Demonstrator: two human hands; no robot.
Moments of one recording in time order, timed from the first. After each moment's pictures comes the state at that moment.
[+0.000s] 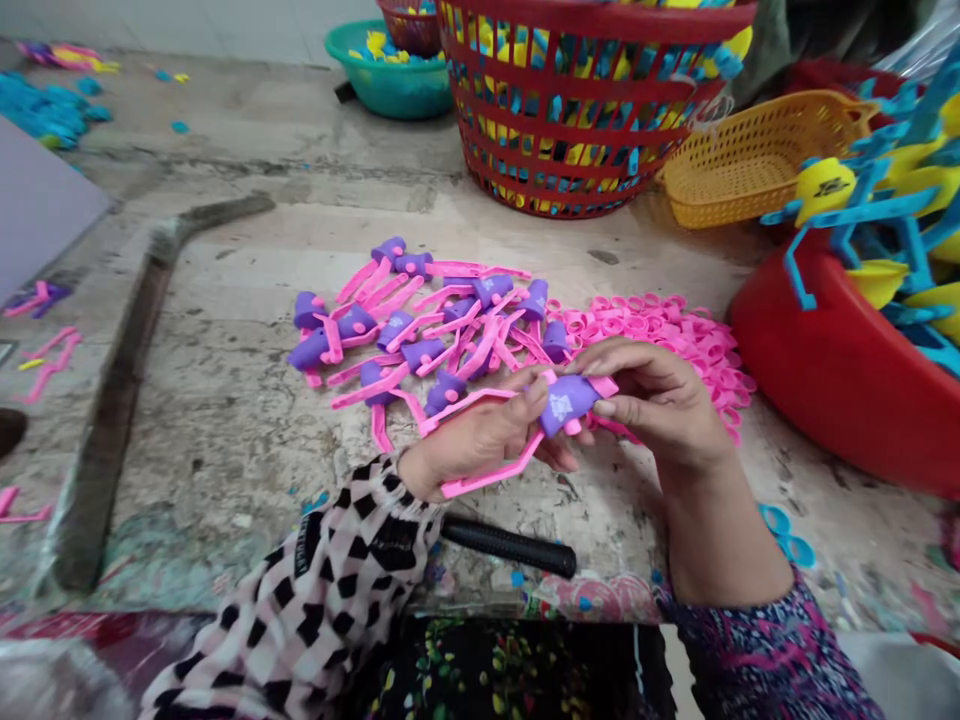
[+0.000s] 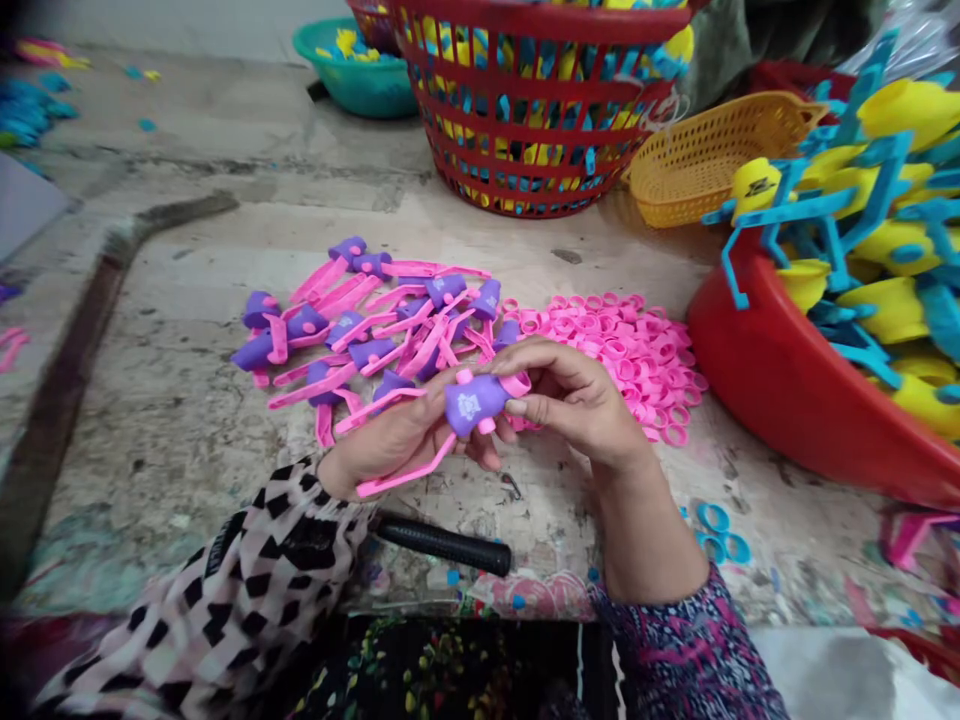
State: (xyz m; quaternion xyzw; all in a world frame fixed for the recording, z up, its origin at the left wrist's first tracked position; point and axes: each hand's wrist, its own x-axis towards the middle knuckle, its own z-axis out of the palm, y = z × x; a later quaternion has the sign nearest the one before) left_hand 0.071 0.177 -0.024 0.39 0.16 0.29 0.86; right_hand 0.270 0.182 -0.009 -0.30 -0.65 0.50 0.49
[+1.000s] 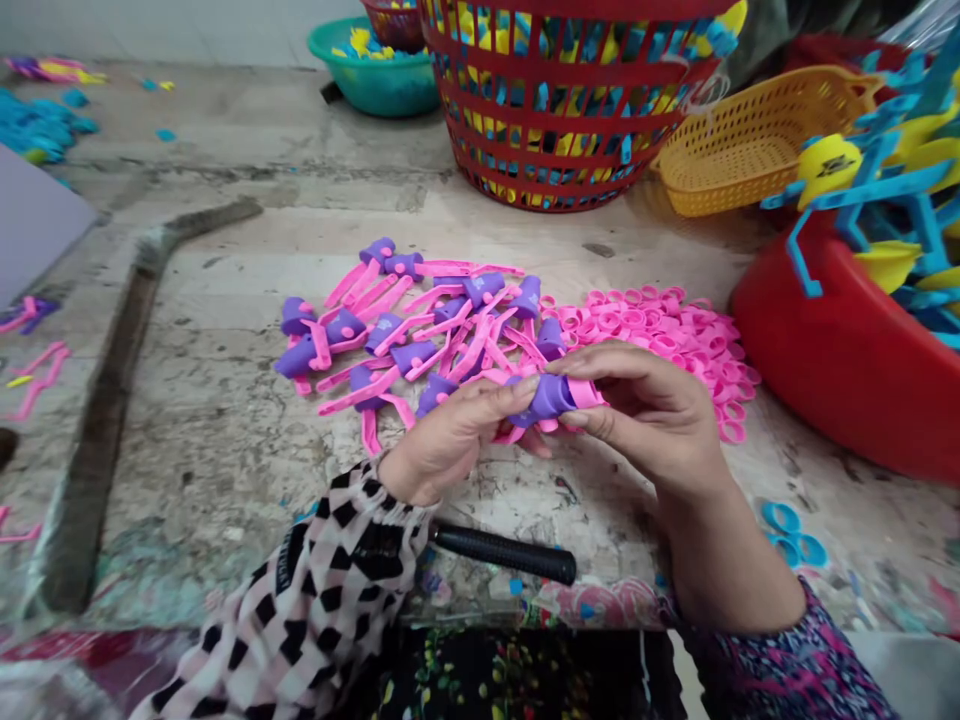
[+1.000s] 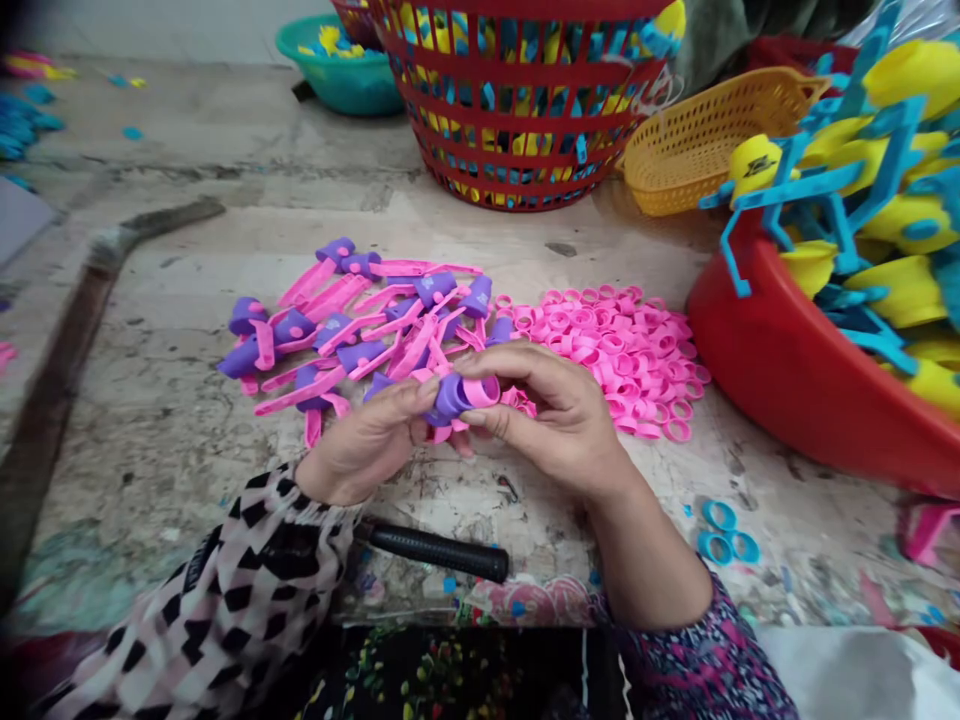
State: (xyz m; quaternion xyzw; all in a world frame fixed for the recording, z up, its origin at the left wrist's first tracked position) left_hand 0.065 0.181 -0.020 0.39 0.26 0.33 0.82; right_hand 0.253 0.167 -0.003 -0.33 -0.69 0.39 0.51
